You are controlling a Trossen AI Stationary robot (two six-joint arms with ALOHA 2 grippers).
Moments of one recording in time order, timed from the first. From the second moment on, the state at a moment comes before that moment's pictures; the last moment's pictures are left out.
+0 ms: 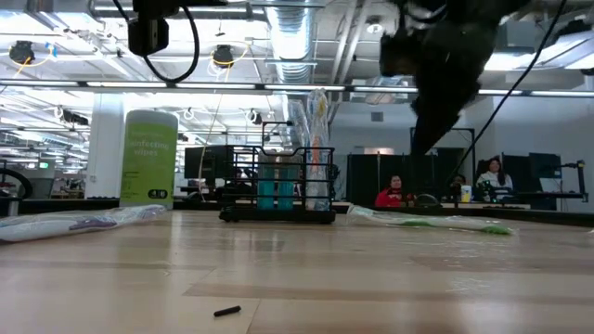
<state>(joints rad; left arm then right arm) -0.43 1.10 0.71 0.09 -0.50 -0.98 0.18 1.51 0.99 -0.63 0.13 0.45</state>
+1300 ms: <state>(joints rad) -0.34 1.11 0.71 -0.16 -0.30 -1.32 -0.07 1.47 0.99 -0.66 -0.09 0.37</state>
